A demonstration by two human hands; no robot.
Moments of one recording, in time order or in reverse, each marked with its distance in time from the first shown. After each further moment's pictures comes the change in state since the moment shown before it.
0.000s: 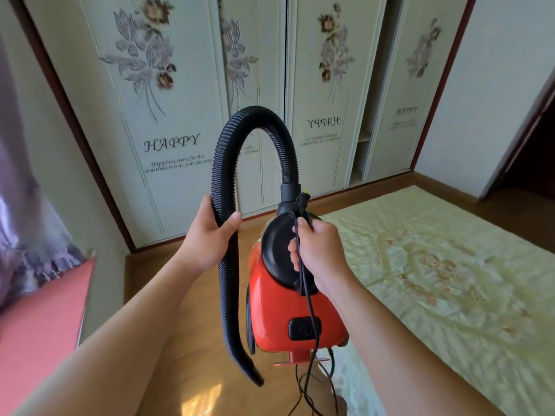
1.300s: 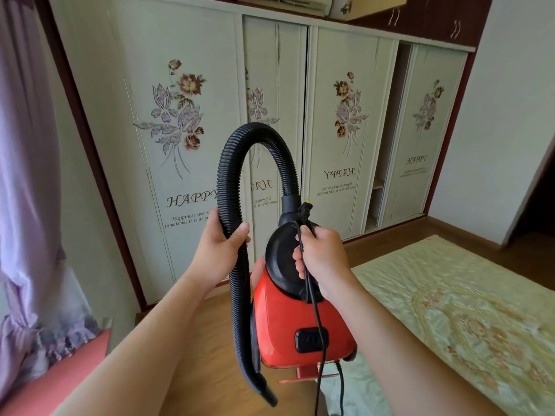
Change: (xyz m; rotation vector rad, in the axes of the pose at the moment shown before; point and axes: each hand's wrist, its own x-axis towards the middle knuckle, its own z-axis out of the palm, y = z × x) left_hand 0.162 0.008 -0.125 -0.128 0.094 0.100; right_hand 0.119 -0.119 0.138 0.025 0.014 -0.079
